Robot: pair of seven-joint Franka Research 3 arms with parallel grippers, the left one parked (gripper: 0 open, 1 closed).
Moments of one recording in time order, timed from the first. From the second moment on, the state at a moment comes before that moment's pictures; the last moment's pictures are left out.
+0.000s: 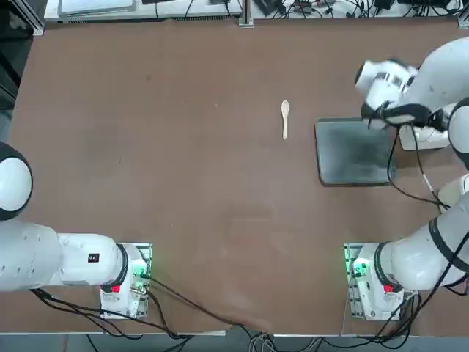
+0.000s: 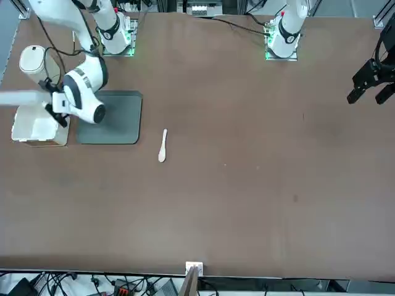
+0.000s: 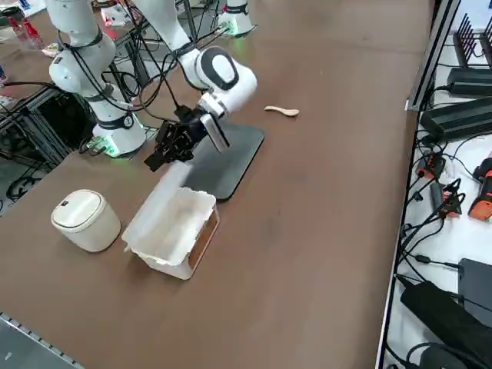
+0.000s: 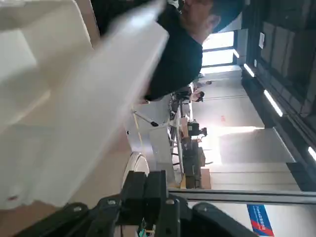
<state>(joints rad) 0.19 0.26 -0.13 -2.23 -1.04 1.50 1.07</state>
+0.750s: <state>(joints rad) -0.14 0.02 -0.14 -2.04 -0.67 1.87 0.18</state>
